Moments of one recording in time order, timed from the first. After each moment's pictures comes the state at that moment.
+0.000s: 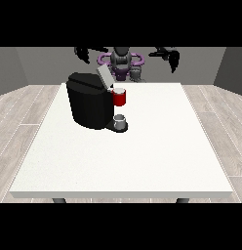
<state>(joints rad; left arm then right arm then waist) -0.44 0.01 0.25 -1.03 -0.10 -0.30 -0.16 -0.33 -0.18 -0.06 -1.36 -0.06 0.03 0.04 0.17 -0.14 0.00</state>
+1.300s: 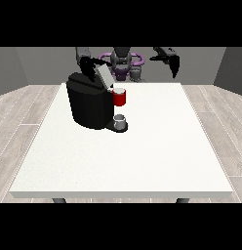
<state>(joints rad) -0.24 0.05 0.17 -1.38 0.01 -0.22 -0.08 -0.59 -0.17 -0.09 -1.09 0.00 0.06 -0.08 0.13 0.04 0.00</state>
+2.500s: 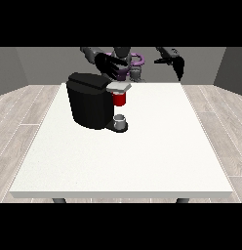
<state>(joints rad) -0.27 0.11 0.17 -1.35 0.03 -0.19 -0.08 -0.79 -0.11 -0.02 -1.00 0.11 0.03 -0.04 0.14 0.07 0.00</state>
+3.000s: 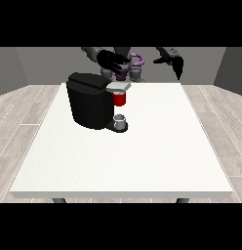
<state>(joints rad) -0.25 0.12 0.17 -1.34 0.04 -0.19 -0.12 -0.79 -0.06 0.00 -1.01 0.13 0.05 -0.09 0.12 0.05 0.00</state>
